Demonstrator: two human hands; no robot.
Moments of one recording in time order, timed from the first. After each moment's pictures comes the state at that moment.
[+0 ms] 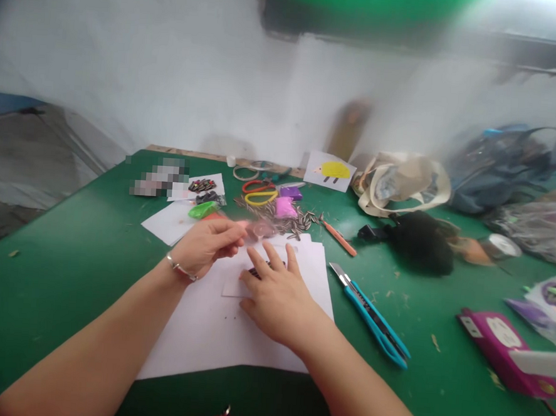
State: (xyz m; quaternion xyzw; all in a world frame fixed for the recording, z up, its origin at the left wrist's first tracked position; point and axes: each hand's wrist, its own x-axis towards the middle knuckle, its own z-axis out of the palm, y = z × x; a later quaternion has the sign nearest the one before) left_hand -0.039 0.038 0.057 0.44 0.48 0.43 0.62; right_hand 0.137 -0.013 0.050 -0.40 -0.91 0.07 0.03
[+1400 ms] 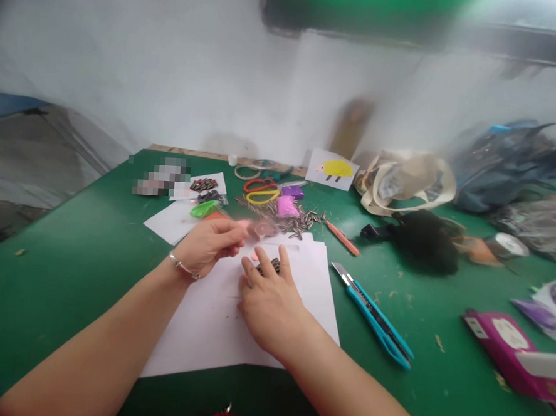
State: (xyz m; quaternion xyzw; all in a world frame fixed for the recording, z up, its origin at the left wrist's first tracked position) left_hand -0.040 0.039 0.053 0.45 0.48 0.42 0.62; right_hand 0.127 -0.021 0.041 -0.38 -0.92 0.03 0.02
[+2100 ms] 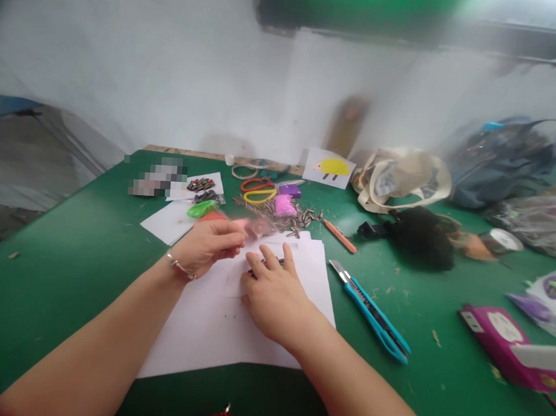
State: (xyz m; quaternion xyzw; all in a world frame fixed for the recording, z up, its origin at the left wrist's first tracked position) left_hand -0.039 0.038 0.059 0.45 0.49 0.39 0.64; right_hand 0.136 -0.013 0.046 -0.41 -0.91 0.06 0.02
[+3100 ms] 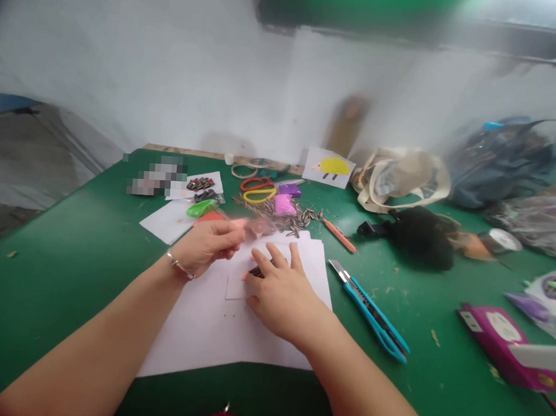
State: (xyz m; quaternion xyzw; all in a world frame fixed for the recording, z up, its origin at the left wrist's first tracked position) left_hand -0.039 0.040 0.057 0.47 0.49 0.38 0.62; right_hand 0.145 -0.011 0.053 -0.41 -0.91 0.09 0.01
